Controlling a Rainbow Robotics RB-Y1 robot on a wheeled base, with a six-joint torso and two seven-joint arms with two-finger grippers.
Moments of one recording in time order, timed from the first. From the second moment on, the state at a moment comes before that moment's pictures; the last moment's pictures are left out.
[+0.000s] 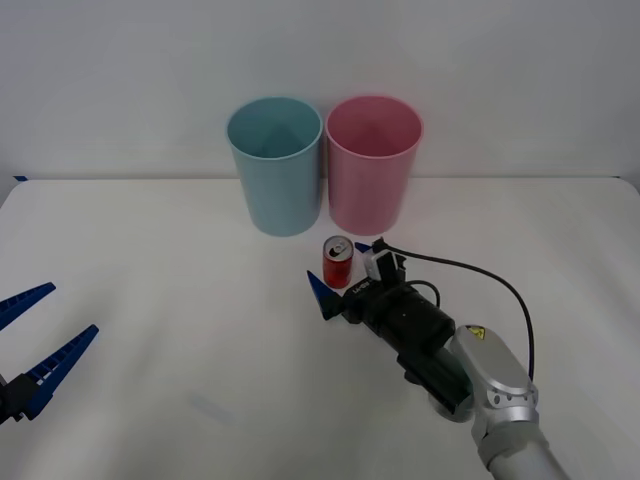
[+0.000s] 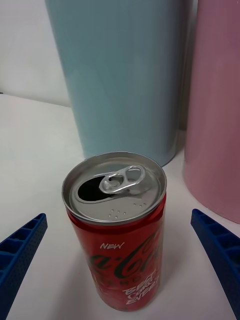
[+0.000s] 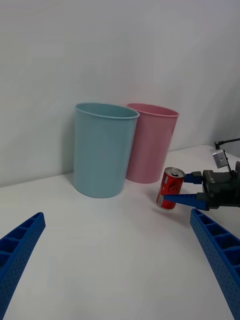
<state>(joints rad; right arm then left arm) -0.26 -0.01 0.09 -1.09 1.29 -0.48 0.35 0.35 0.40 0.52 -1.66 -0.96 -1.22 0.00</state>
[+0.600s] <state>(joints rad) -0.27 -0.01 0.10 -1.09 1.28 -0.46 0.36 0.35 0.40 0.52 -1.66 -0.96 -1.22 0.00</state>
